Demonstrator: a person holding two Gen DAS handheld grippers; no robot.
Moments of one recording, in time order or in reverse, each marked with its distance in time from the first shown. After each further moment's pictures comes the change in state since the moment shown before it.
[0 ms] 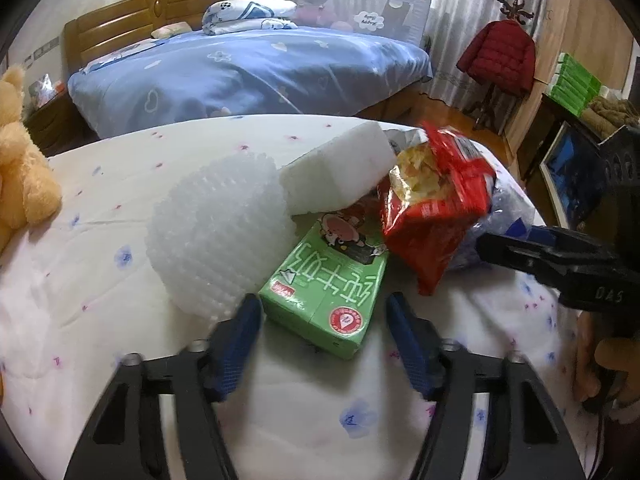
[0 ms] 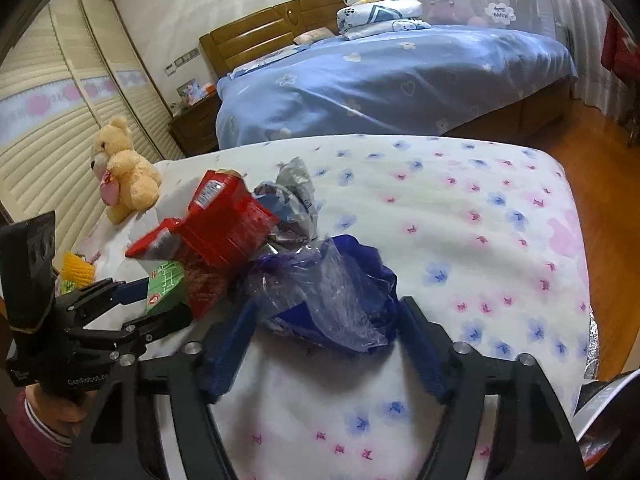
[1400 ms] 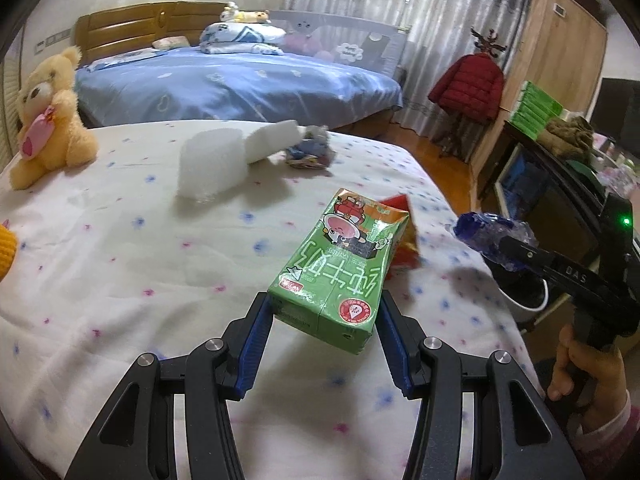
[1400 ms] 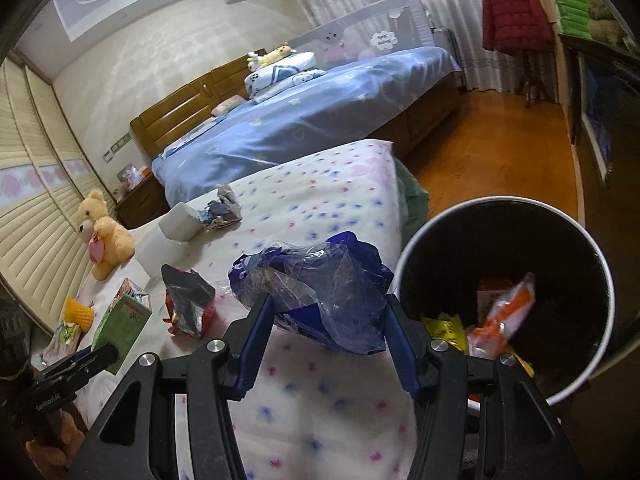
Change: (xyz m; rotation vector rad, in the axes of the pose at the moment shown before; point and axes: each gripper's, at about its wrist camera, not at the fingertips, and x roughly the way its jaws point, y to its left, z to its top) left arm -0.134 -0.036 -0.103 -0.039 -0.105 -0.116; right arm -0.146 -0.028 -0.113 0.284 -0.226 -0.200
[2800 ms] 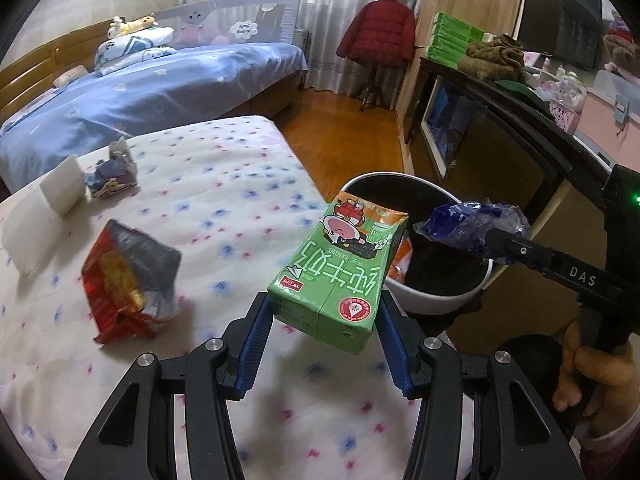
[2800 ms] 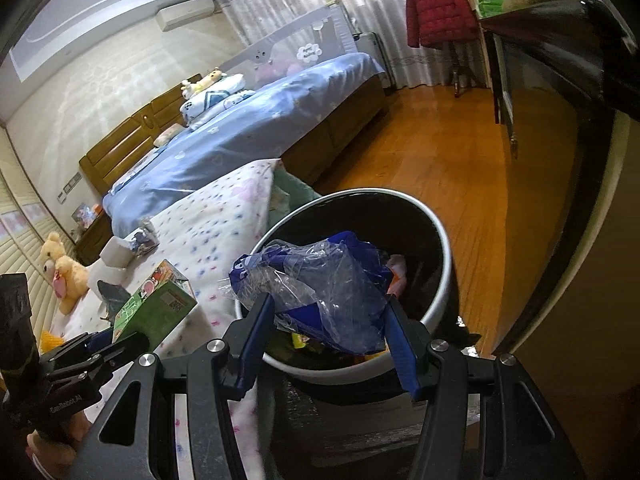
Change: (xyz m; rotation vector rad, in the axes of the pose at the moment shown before) left arm 0.102 -0.140 0.021 0.256 0.101 -0.153; right arm -0.065 -0.102 -0.016 0.143 -0.048 -0.170
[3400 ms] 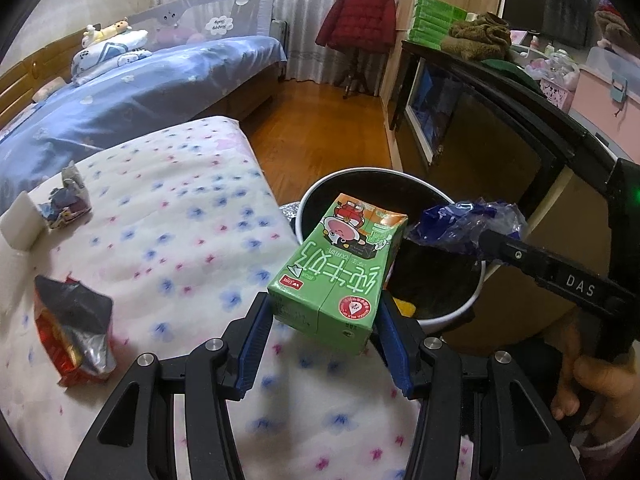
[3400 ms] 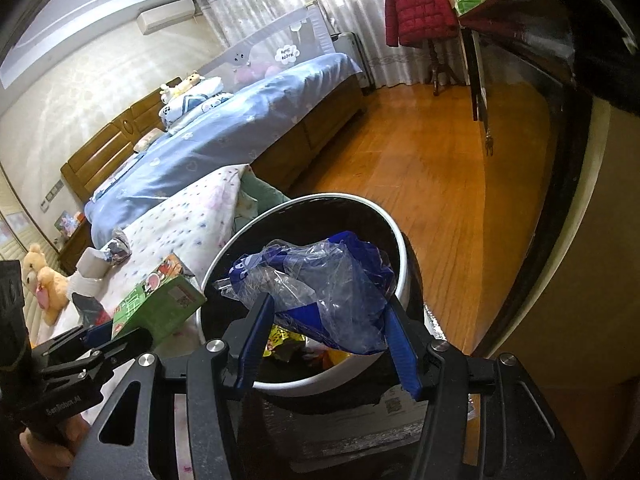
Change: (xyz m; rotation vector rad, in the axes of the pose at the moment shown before) left arm 0.041 -0.028 0.023 0.056 0.044 -0.023; right arm 0.006 -0.019 0.005 0.026 0.001 -0.066
